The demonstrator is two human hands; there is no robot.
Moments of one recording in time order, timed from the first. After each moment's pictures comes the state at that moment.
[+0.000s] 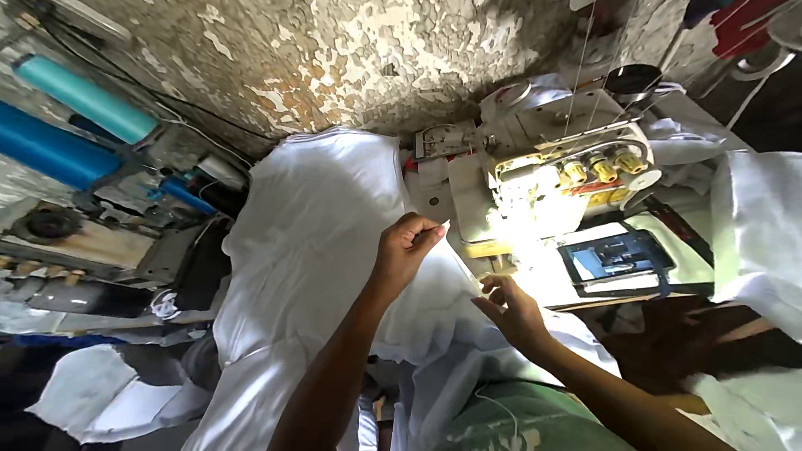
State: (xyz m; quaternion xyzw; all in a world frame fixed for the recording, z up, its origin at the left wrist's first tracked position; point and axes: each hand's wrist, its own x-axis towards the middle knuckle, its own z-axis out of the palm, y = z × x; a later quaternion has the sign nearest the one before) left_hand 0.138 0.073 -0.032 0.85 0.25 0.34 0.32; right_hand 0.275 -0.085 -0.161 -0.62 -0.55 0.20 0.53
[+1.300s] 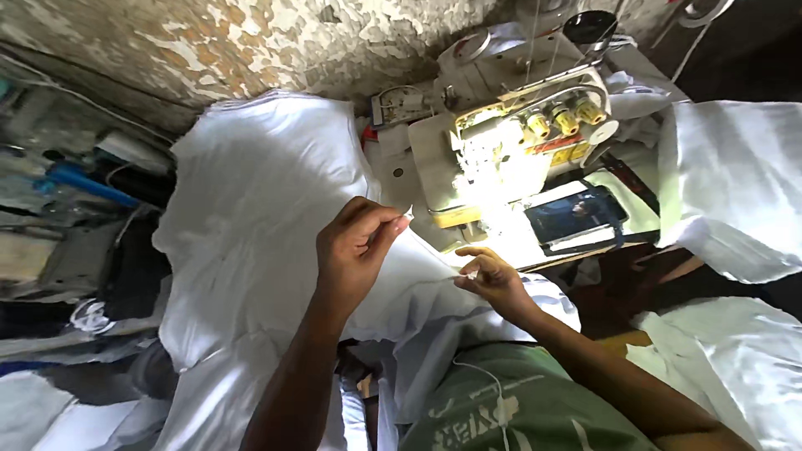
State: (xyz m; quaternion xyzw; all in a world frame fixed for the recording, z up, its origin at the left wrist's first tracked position) left_hand 0.116 0.049 -0.026 0.88 0.18 0.38 0.23; right_hand 0.286 -0.104 -0.166 -0.54 -0.48 0.36 0.59
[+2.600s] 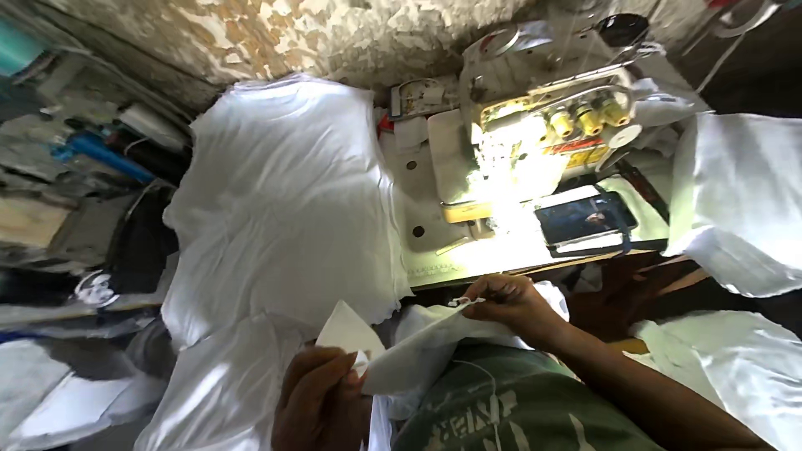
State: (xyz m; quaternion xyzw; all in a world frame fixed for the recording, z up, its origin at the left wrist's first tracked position) left_hand 0.027 -0.084 -0.048 0.77 0.29 0.53 0.20; right_hand 0.283 -0.135 -0.115 -0.46 -0.43 0.55 0.55
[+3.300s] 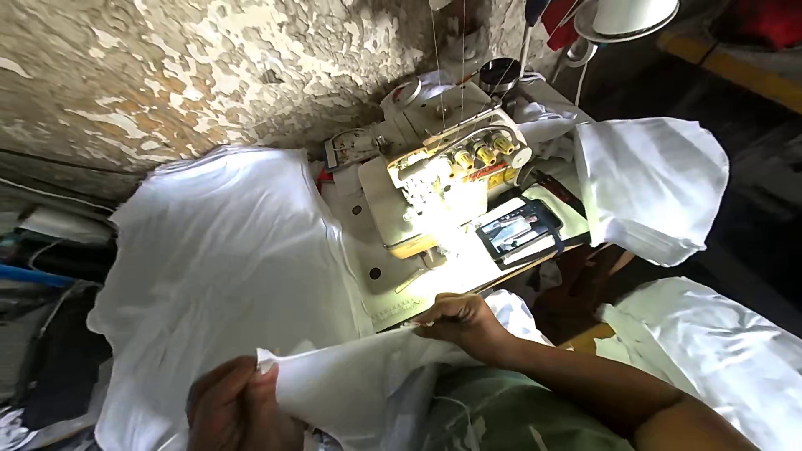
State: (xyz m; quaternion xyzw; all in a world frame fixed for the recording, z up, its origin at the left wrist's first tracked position) left_hand 0.049 -0.022 -0.038 0.78 0.32 0.52 0.16; right_hand 0.282 -0.126 -0.117 -0.47 -0.47 0.37 0.65
